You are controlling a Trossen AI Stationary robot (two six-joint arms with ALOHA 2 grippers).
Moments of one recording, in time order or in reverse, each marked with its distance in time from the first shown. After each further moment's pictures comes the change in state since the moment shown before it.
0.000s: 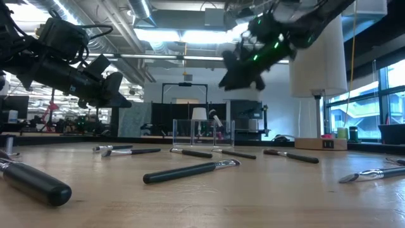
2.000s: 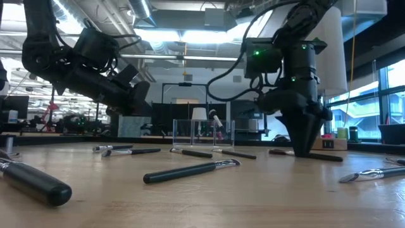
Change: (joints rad) left arm -0.002 0.406 0.196 0.162 0.108 0.000; right arm 0.403 0.267 0.027 -0.966 -0.157 0.487
